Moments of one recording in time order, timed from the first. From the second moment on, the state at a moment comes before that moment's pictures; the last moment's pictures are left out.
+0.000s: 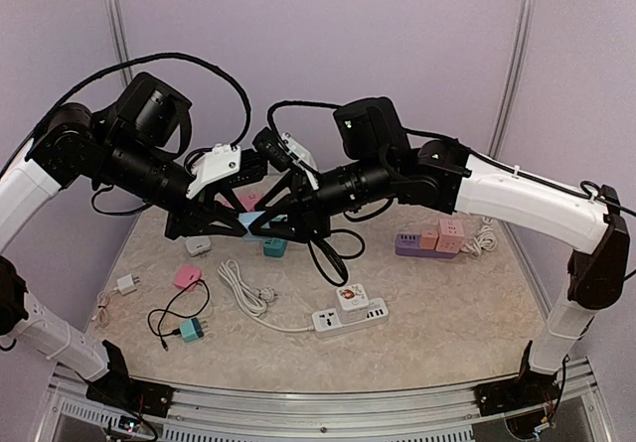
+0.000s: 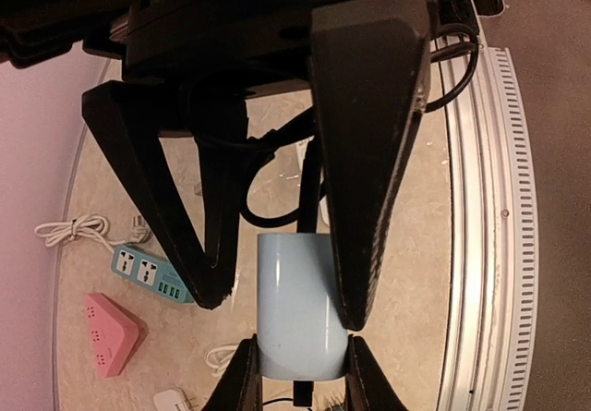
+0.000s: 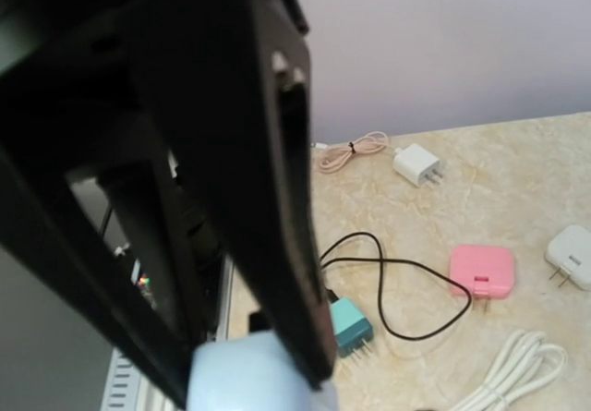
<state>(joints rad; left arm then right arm) -0.96 1.34 1.74 -1.21 0.18 0.53 1.07 1.72 1.71 -0.37 -0.54 -0.05</state>
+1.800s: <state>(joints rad) -0.89 1.32 1.62 -0.99 0.49 0.37 1.09 1.47 1.37 -0.03 -0.49 0.04</state>
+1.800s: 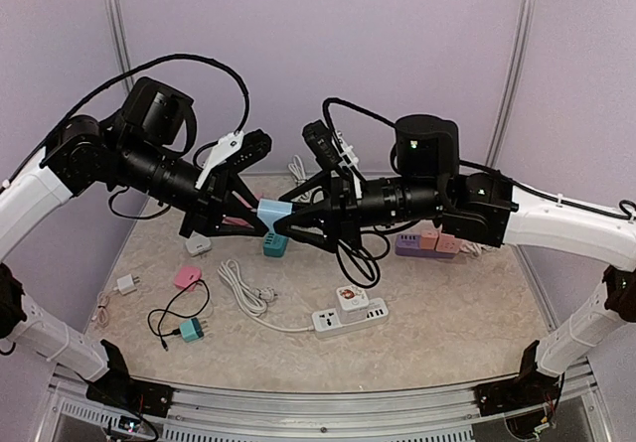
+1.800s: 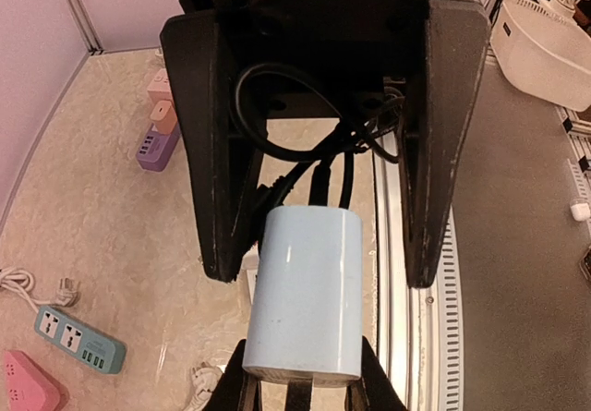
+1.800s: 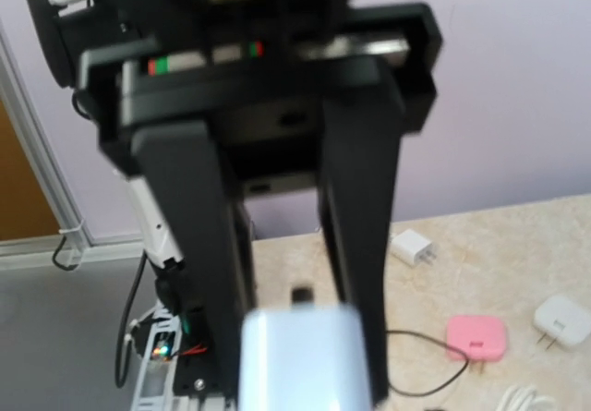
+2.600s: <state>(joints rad) -0.91 1.35 1.66 -1.03 0.50 0.43 1.08 1.44 1.26 0.08 -0.50 0.24</state>
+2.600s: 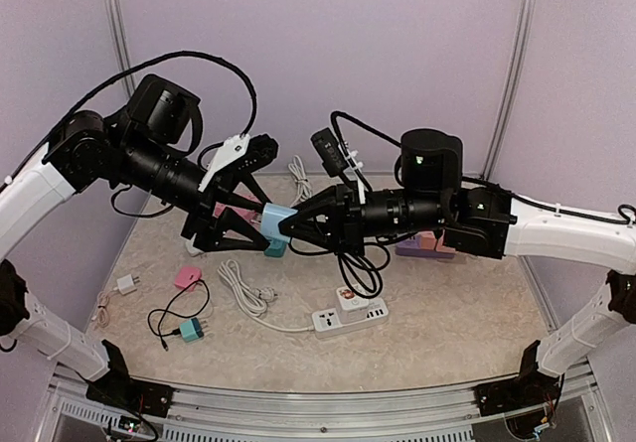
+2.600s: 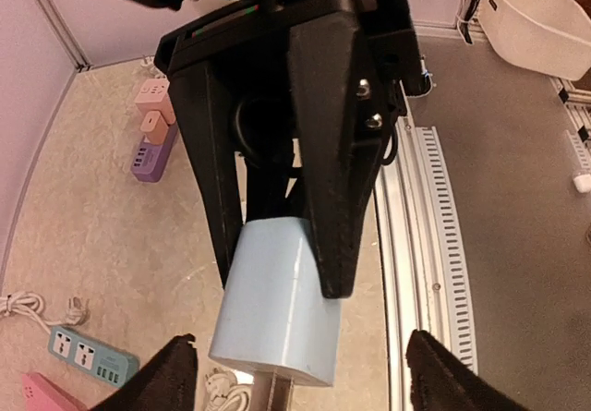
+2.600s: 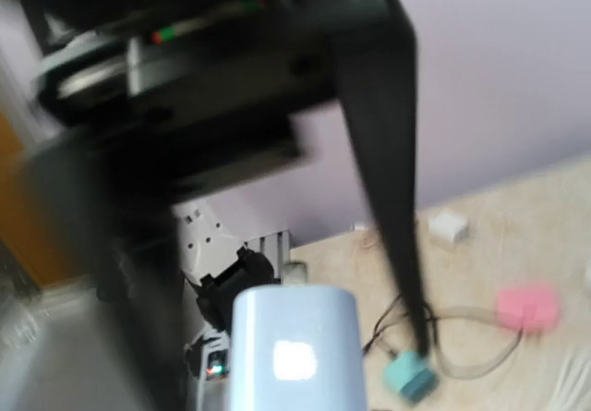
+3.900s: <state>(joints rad) -0.83 2.01 1.70 -1.05 0.30 1.26 0.93 0.88 0.34 -0.07 0.07 0.74</state>
